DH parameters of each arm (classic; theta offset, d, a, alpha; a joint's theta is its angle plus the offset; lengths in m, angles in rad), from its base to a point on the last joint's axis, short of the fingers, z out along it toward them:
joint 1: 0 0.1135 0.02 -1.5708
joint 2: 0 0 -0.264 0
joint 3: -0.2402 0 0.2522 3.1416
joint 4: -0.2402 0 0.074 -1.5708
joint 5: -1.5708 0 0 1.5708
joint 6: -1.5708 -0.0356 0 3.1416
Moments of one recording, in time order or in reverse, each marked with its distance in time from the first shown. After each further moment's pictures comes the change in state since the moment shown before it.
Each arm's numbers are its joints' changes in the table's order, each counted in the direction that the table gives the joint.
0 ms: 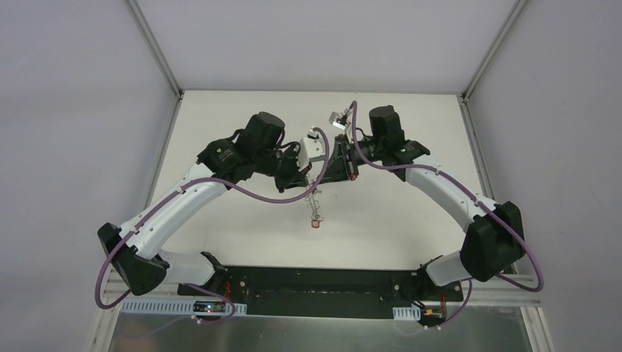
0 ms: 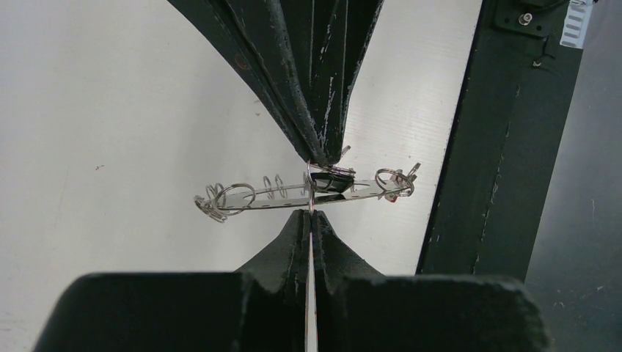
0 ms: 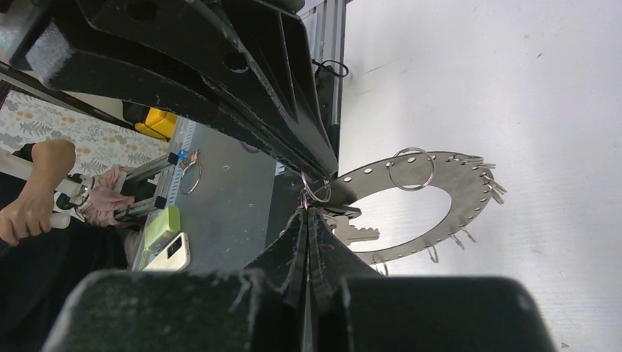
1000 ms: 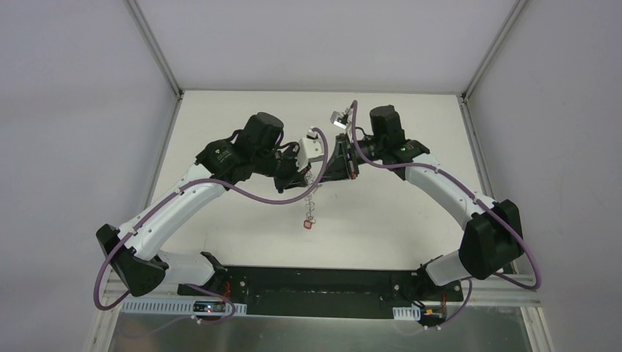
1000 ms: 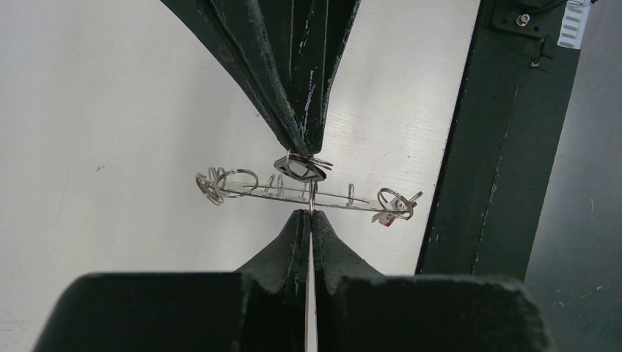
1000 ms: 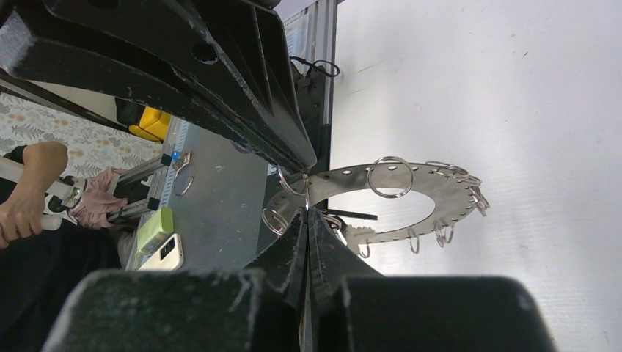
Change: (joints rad) left arm 0.000 -0.011 0.003 0.001 -0.005 0.000; right arm -0.013 0.014 0.001 0.003 -0.002 0.019
